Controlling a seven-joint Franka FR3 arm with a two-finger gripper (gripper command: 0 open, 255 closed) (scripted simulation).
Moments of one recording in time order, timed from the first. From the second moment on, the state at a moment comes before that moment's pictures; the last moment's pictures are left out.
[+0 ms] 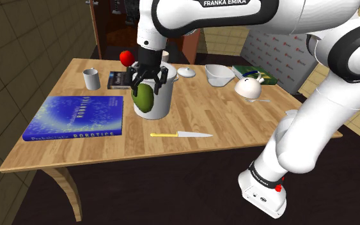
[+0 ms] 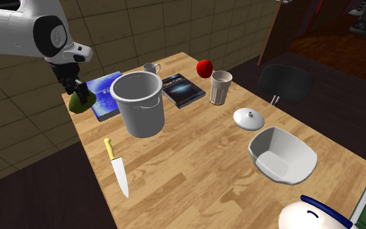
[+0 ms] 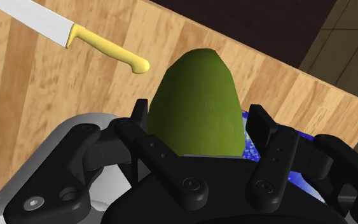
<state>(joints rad) 0.28 -0.03 0.22 -1.85 0.16 1.84 0.68</state>
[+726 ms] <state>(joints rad) 0.30 0.01 0.24 -1.94 0.16 1.96 0.70</state>
